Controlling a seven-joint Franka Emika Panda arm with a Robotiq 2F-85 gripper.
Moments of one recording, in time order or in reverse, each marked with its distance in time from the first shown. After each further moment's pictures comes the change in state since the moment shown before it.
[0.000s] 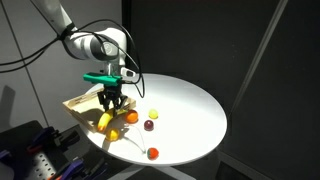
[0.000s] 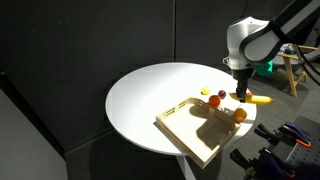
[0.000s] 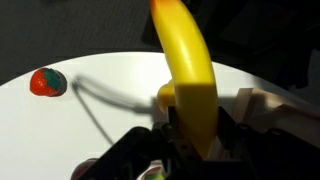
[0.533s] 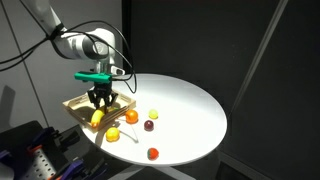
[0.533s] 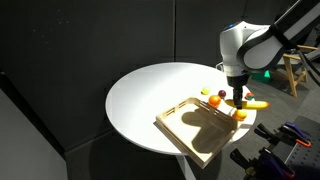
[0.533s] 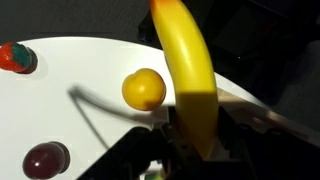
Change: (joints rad) arm 0.059 -0.001 0.066 -0.027 0.000 -0.001 0.001
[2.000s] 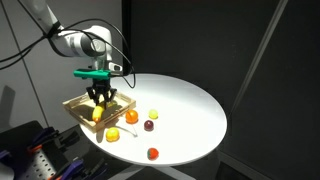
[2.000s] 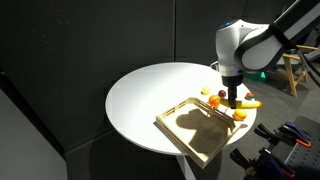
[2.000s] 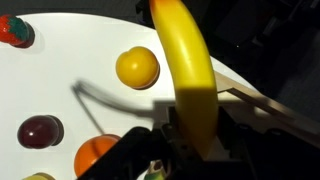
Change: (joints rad) arm 0.021 -0.002 0.033 0.015 0.000 0.024 0.000
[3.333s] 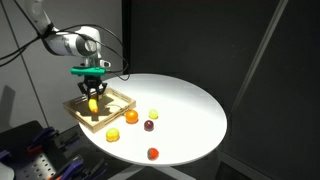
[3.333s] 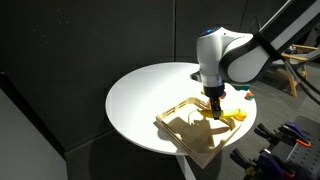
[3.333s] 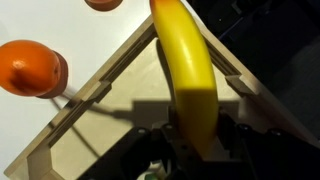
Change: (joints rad) arm 0.090 0.106 0.108 0.089 0.056 0.055 -0.139
